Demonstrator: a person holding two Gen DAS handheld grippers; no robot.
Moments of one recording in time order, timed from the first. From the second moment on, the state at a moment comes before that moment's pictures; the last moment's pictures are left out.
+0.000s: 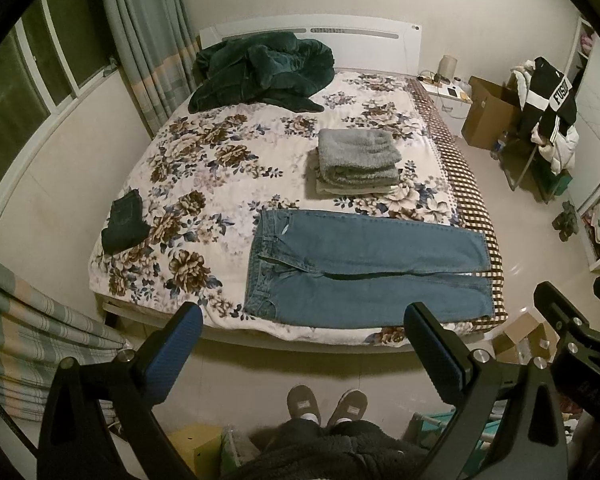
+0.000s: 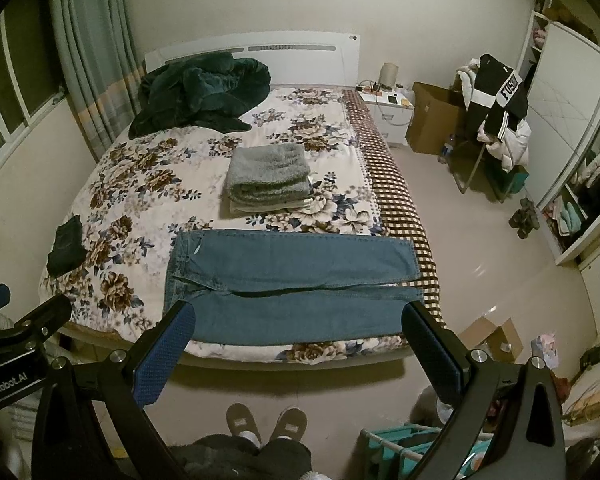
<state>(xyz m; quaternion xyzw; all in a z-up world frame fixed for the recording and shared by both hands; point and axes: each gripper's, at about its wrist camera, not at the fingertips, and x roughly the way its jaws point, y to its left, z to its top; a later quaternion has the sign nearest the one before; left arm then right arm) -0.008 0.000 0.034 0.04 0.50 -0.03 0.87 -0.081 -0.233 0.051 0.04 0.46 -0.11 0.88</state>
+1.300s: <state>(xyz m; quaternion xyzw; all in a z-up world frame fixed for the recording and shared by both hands) -0.012 0.003 0.034 0.04 0.49 -0.03 0.87 -0.085 -0.228 0.050 0.04 0.46 -0.11 0.88</state>
